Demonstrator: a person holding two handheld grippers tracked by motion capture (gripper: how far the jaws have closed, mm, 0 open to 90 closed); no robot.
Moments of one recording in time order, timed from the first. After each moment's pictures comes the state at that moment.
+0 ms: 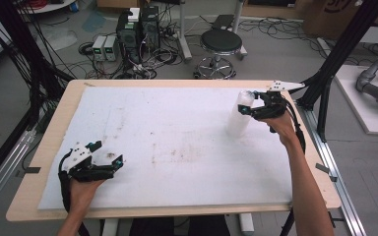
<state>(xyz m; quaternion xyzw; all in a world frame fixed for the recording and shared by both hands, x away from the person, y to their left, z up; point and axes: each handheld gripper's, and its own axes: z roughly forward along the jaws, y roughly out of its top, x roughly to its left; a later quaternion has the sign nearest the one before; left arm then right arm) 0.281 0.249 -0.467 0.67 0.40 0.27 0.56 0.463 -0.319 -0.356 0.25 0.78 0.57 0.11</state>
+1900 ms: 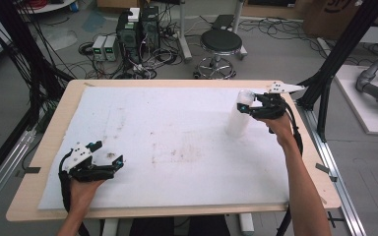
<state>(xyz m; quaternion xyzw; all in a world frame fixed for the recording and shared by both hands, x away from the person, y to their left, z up) 0.281 0.249 -0.467 0.68 0.40 0.27 0.56 0.460 -0.318 -0.360 0.25 0.77 0.57 0.13</state>
